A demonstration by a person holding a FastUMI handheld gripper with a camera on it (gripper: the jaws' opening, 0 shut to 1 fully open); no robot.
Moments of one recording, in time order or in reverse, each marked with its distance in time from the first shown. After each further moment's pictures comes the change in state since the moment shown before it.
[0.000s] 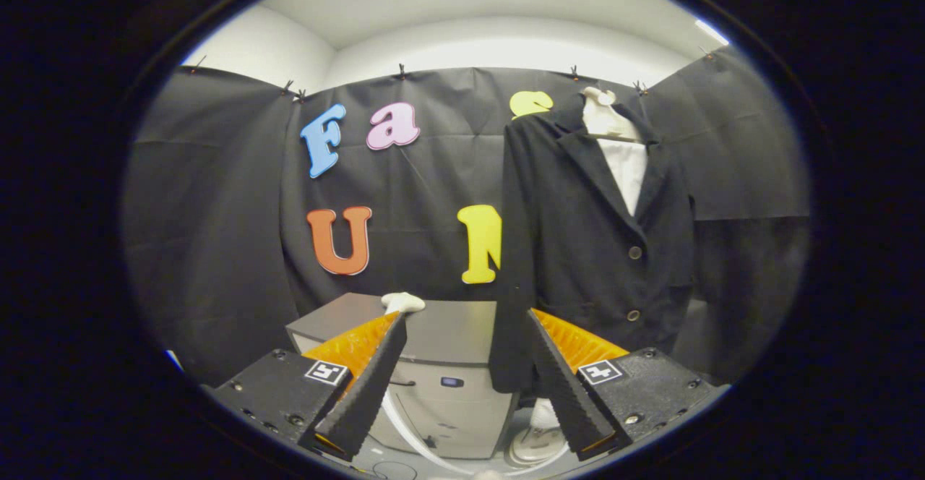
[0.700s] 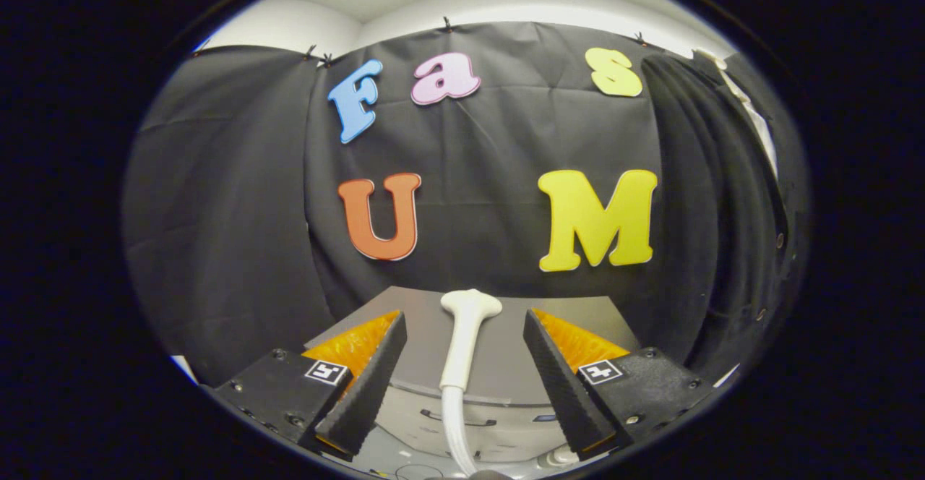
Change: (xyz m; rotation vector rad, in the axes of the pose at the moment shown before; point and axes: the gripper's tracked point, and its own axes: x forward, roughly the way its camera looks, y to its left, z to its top) arm 0.166 0.126 -0.043 -0.021 0.146 0.137
